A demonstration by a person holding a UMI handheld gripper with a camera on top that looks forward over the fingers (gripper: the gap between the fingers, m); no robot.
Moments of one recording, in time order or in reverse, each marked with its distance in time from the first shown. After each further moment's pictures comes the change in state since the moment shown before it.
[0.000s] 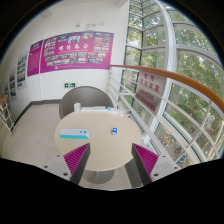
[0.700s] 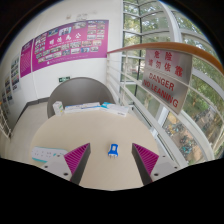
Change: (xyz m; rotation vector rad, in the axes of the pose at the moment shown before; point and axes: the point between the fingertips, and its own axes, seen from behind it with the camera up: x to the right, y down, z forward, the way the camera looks) arm 0.016 -0.019 0.273 -0.102 -0.030 0.065
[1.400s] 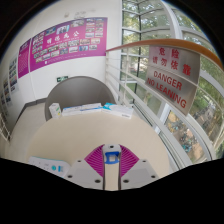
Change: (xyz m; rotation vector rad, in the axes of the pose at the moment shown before) arm -0.026 -0.020 0.046 -0.016 0.016 0.015
